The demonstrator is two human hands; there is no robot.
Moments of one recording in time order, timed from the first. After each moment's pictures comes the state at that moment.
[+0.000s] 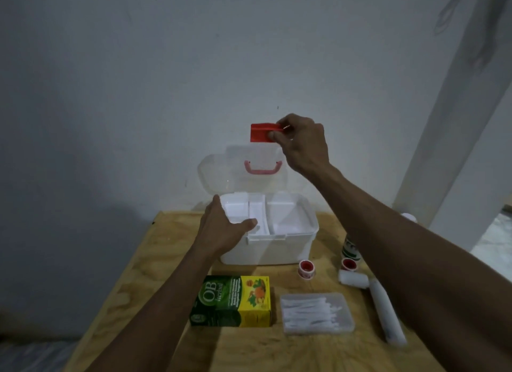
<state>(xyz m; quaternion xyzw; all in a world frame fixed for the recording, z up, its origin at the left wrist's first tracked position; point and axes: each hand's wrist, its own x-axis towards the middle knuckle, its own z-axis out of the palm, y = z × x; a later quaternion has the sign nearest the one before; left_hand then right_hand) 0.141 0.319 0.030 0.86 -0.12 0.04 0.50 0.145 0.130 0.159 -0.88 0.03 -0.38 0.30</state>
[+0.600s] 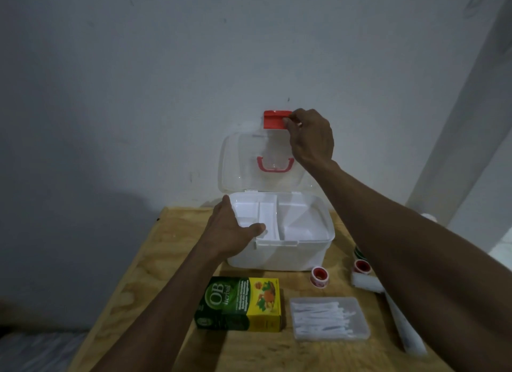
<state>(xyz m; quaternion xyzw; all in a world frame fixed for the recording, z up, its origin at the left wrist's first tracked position) 0.144 0.324 0.026 0.88 -0.15 0.01 0.46 0.195 0.120 0.140 -0.88 0.08 -0.42 0.22</state>
